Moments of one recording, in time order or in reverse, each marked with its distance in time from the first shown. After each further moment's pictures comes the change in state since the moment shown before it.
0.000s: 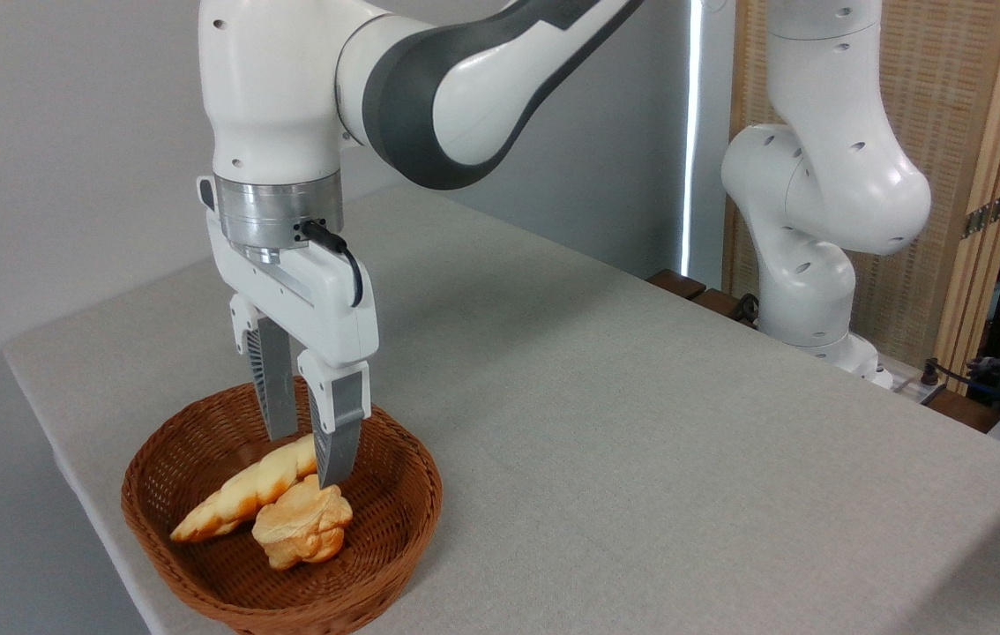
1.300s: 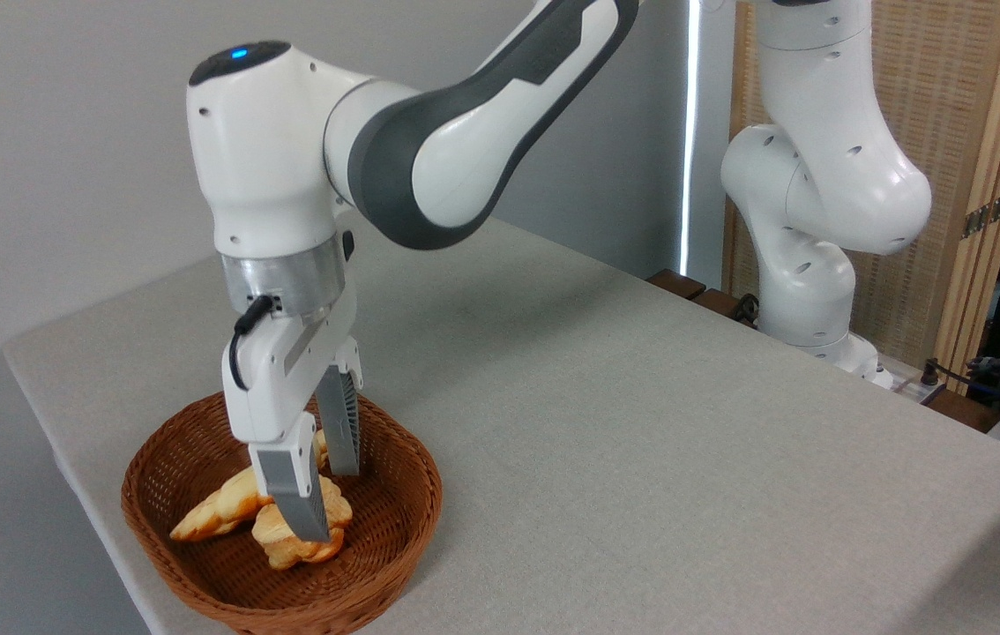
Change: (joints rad) arm 0.013 0.085 -0.011 0.000 0.030 -0.001 0.797
